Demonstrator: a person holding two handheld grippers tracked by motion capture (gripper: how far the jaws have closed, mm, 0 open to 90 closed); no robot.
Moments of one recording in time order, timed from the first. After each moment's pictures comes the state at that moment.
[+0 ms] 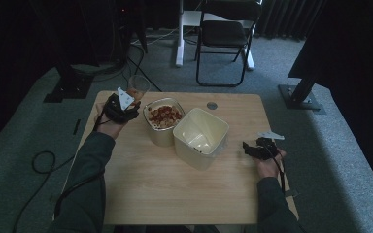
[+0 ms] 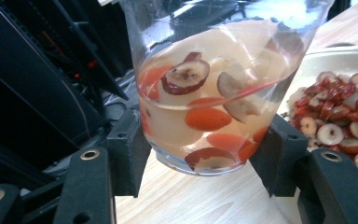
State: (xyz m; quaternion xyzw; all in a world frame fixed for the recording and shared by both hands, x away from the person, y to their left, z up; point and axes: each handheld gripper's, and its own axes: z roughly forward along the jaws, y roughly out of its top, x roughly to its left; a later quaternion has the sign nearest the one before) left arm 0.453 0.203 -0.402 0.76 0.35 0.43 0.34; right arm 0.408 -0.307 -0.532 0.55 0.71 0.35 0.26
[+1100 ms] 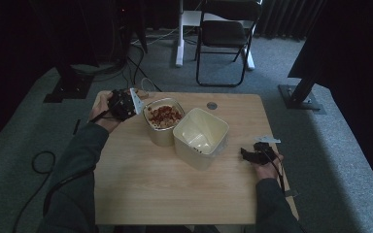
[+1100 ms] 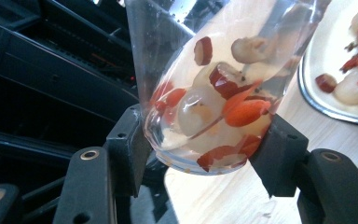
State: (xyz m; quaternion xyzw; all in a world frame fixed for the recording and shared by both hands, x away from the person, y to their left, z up) left arm 0.456 0.187 -0.393 0.80 0.23 0.53 0.15; right arm 0.403 -0.304 -0.549 0.55 0.73 0.33 0.24
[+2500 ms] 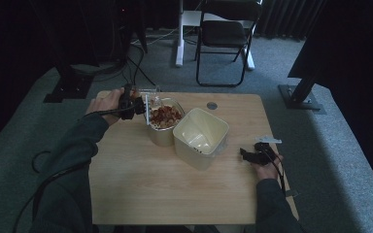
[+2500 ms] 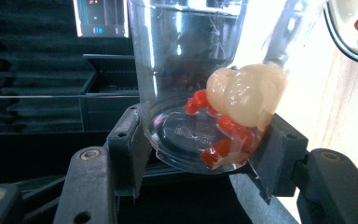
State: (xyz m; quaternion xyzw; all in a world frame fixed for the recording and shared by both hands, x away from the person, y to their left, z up) left arm 0.452 0.163 -0.388 0.78 0.04 0.62 -0.04; right arm 0.402 -0.306 -0.549 0.55 0.73 0.34 0.22
